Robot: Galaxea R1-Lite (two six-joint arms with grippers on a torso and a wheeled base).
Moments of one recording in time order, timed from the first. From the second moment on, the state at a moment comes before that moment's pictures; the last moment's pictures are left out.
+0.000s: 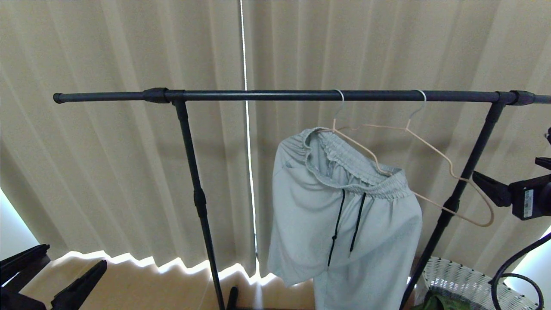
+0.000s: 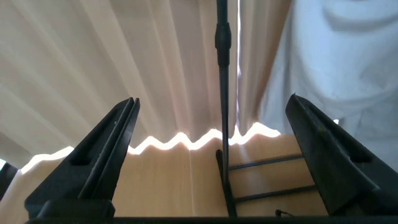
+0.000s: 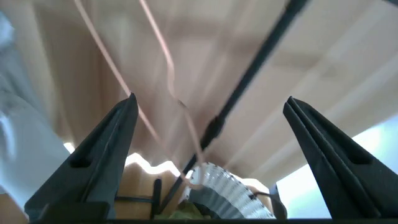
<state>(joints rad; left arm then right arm) 0.06 0.87 -0.08 -0.57 -0.18 0.19 0.12 1.19 -0.57 -0.40 -0.27 -0.23</state>
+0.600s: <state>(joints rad) 0.04 0.87 -0.08 -0.57 -0.18 0.19 0.10 1.17 -0.54 -0.40 -0.27 -0.25</state>
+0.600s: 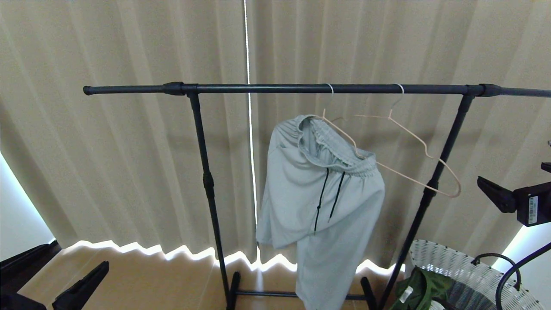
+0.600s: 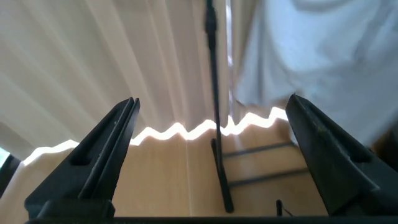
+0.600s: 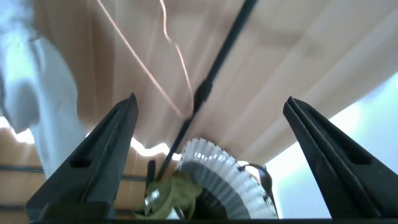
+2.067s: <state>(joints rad) -0.02 0.88 -0.13 -0.57 -0.18 0.18 0.06 1.12 -0.42 -0.40 -0.26 -0.29</state>
